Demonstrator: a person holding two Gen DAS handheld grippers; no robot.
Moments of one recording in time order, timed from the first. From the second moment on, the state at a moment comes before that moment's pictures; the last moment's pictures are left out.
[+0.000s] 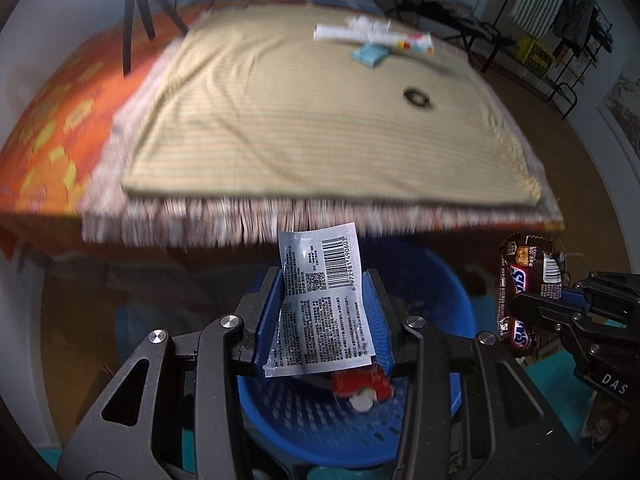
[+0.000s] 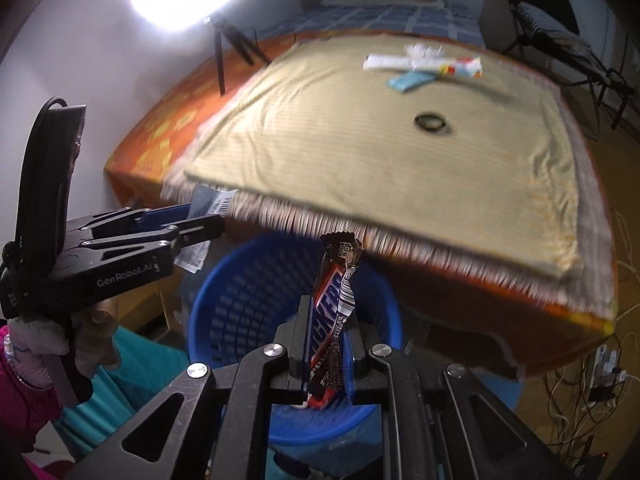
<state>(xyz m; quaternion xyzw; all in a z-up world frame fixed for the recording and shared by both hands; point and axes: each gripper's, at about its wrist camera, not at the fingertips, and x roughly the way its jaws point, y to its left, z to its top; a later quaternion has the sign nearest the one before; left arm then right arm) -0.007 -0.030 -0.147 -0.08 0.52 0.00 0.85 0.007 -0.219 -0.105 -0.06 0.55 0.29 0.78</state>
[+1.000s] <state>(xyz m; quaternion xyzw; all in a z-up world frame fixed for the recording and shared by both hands) -0.023 -0.037 -0.225 -0.05 0.59 0.03 0.81 -0.010 -0.209 -0.177 -0.07 0.62 0.27 0.74</state>
